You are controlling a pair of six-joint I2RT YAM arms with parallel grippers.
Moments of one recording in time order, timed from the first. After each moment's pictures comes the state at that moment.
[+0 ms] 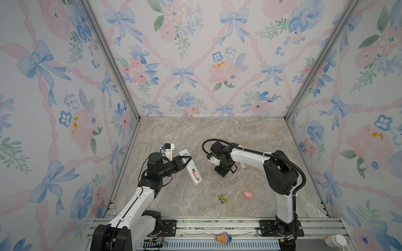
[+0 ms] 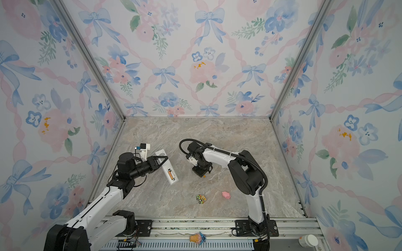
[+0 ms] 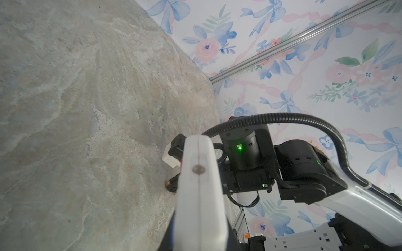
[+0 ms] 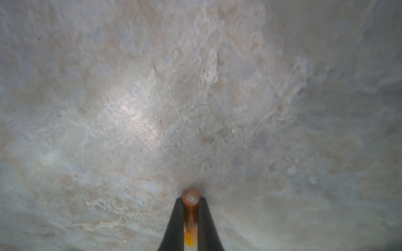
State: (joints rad) left arm -0.15 0.96 0.42 0.17 0.70 -0.85; right arm 0.76 2.02 1.44 -0.90 -0.04 -0.12
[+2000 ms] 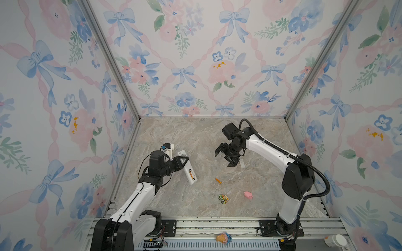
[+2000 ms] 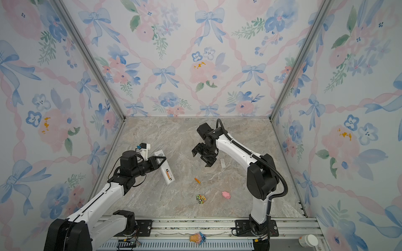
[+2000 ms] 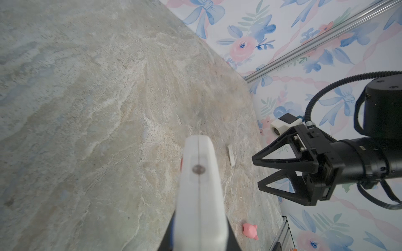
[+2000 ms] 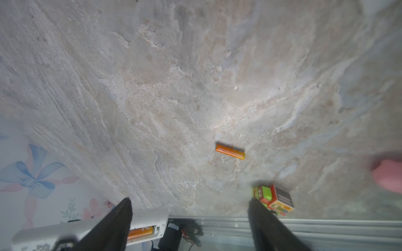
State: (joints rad) left arm -0.15 1.01 0.46 0.06 0.55 -0.65; right arm 0.65 1.84 1.60 -1.07 -0.29 1.36
